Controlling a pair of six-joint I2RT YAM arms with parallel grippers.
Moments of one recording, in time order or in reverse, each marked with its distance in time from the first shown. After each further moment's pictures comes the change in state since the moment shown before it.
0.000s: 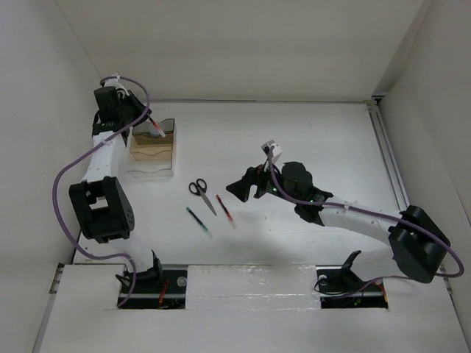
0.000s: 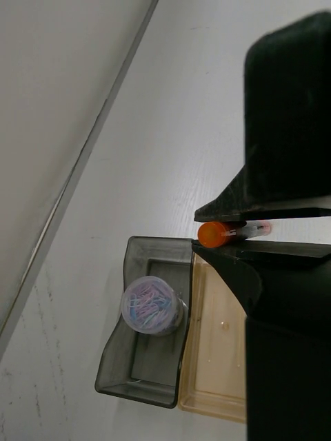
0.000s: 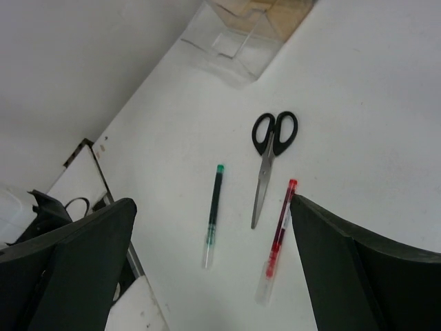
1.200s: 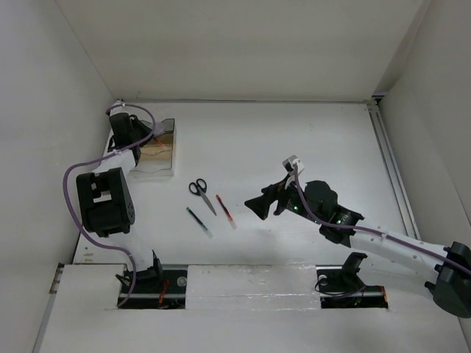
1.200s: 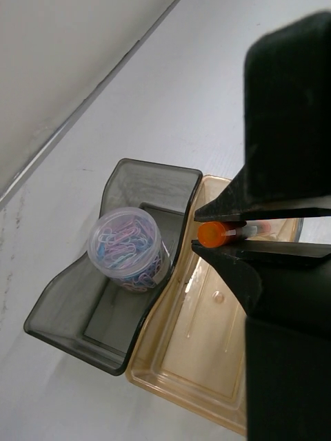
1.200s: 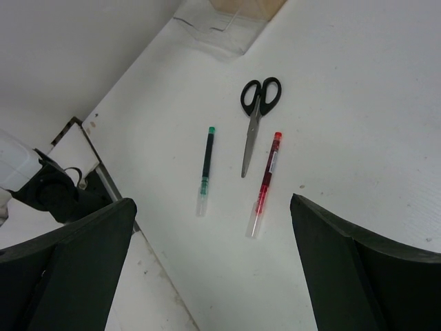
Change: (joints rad) left arm 0.000 0.073 -0.325 0.382 -0.170 -0.143; right arm 0.068 -0.379 -0.179 -0.229 0.116 -0.051
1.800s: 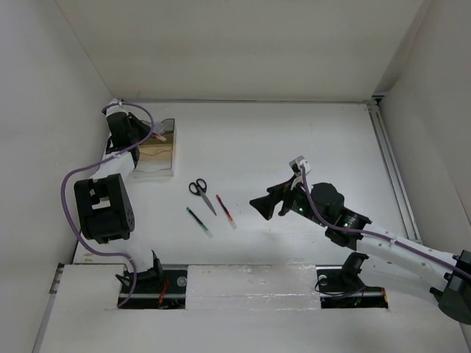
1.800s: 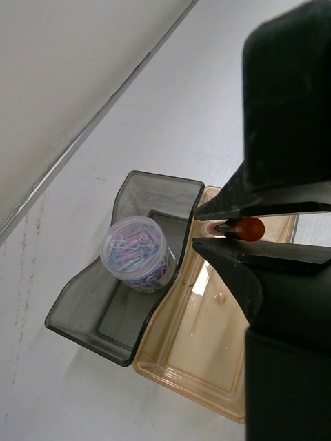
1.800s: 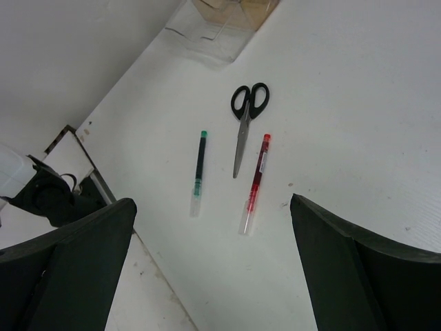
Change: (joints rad) left arm 0.000 -0.072 -0.030 0.017 -0.031 -0.007; right arm 0.000 -0.090 -0.013 -0.060 0.045 -0.008
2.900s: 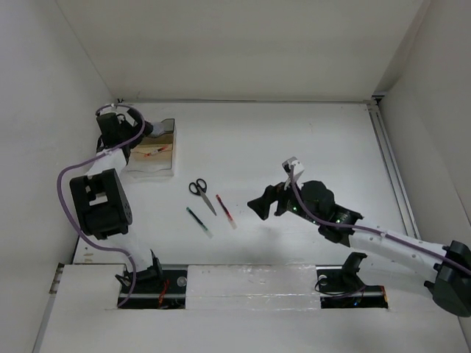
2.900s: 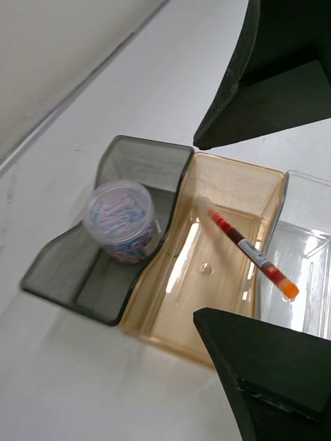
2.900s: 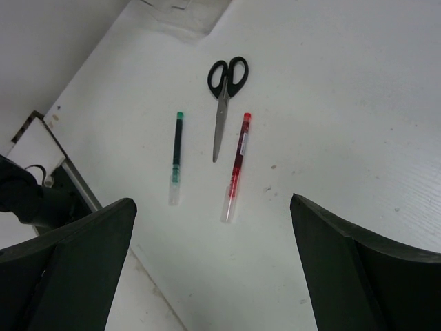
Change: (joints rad) left arm 0.064 0.059 0.045 -0.109 0.115 0.032; right arm 0.000 0.051 -0.002 -0.024 0.022 -0.006
